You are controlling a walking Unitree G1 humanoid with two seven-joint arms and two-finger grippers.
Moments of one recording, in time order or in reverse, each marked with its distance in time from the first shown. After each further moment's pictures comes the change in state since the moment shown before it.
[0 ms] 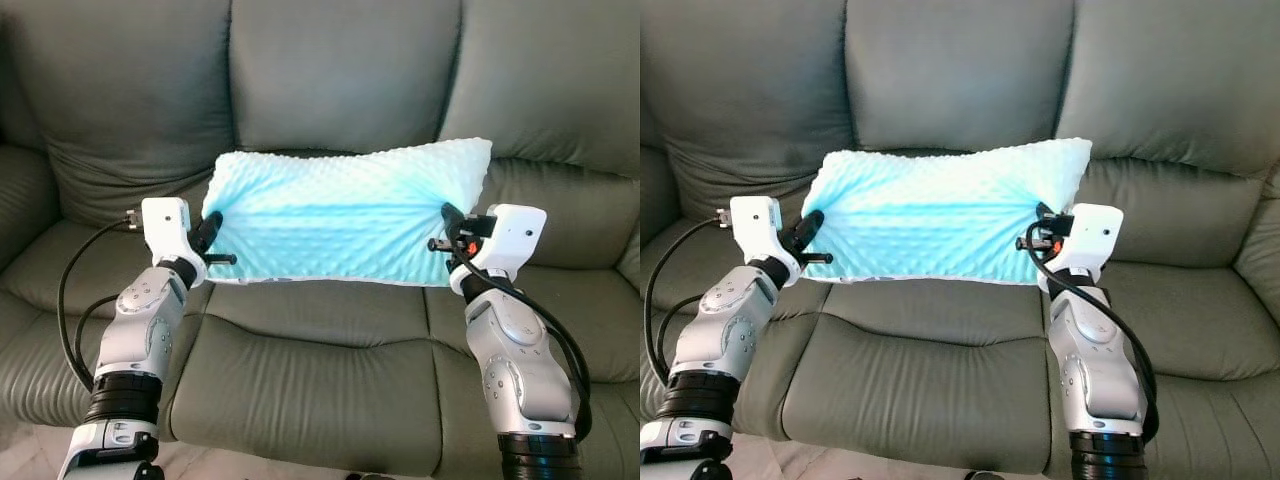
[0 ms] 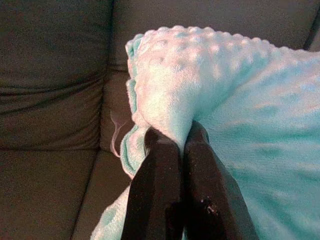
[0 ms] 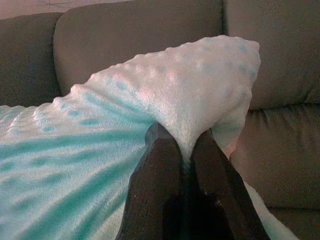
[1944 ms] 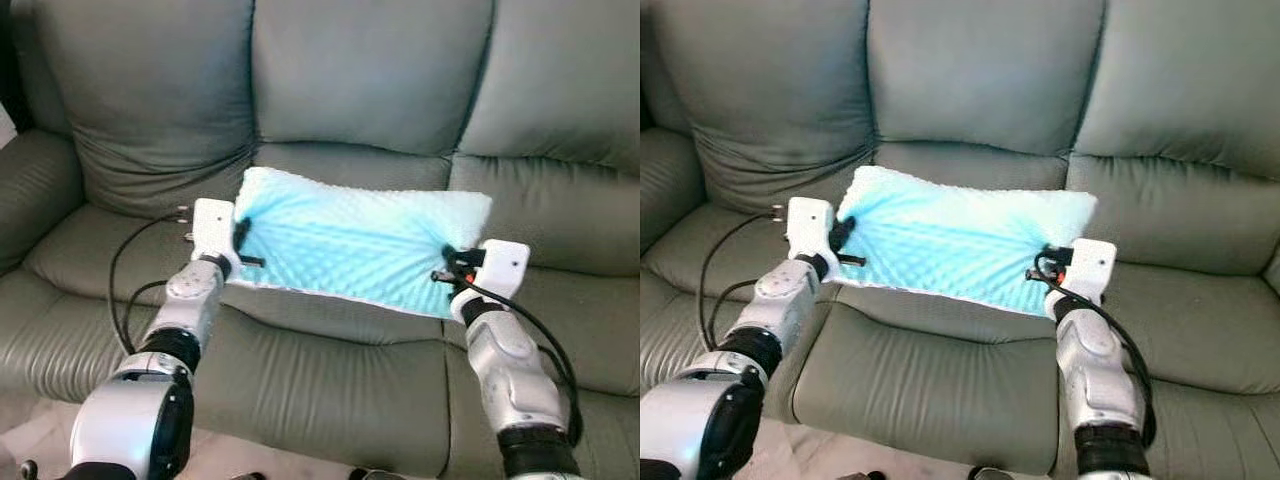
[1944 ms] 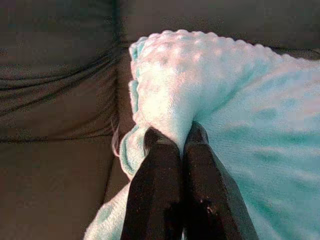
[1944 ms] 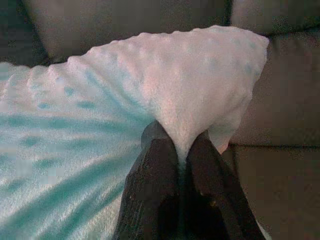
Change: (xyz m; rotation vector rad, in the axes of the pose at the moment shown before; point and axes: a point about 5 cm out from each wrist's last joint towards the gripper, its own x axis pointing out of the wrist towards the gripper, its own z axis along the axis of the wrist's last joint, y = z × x) left arm 0.039 -0.021 -0.022 0.162 0.048 0.020; right arm 0.002 -0.033 -0.063 0.013 0.195 -0.054
